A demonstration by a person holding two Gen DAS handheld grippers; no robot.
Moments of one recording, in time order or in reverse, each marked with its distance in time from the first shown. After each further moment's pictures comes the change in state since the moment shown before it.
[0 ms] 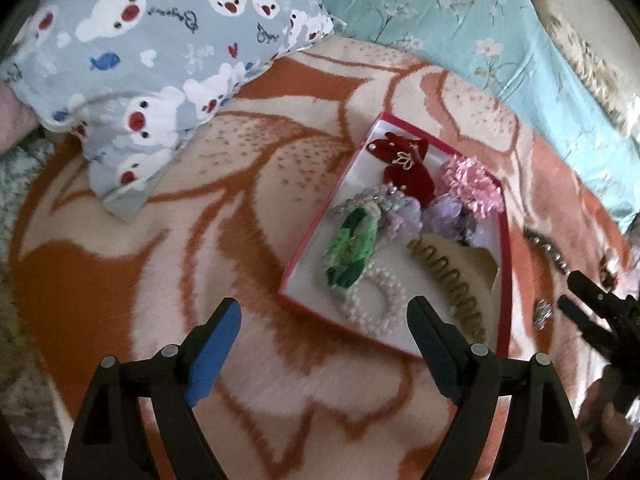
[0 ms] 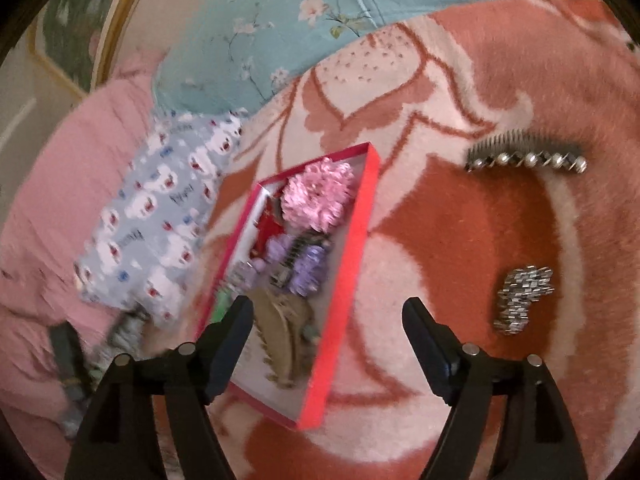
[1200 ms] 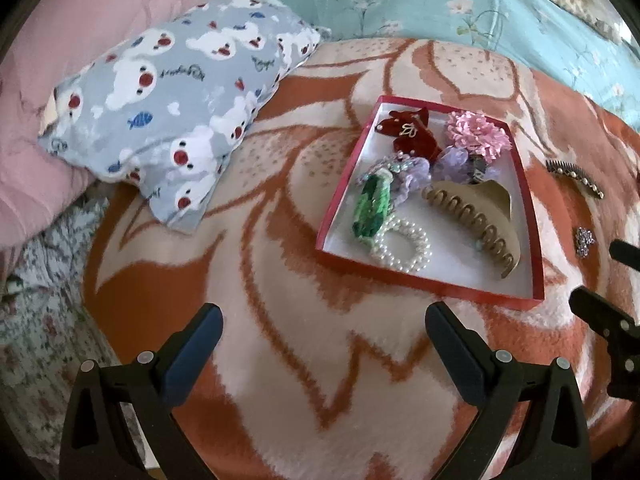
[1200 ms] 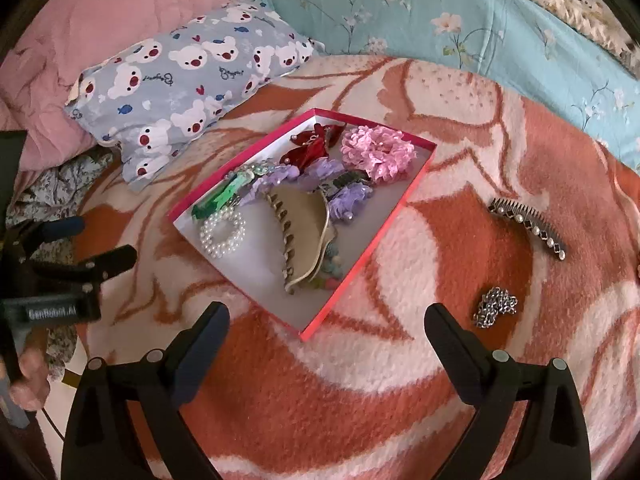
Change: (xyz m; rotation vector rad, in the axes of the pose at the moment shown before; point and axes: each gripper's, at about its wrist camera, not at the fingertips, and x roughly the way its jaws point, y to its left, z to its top) left arm -0.055 -0.044 -0.042 0.251 -0.036 0.233; right arm -0.008 0.084 -0.061 -0.531 0.106 -0.228
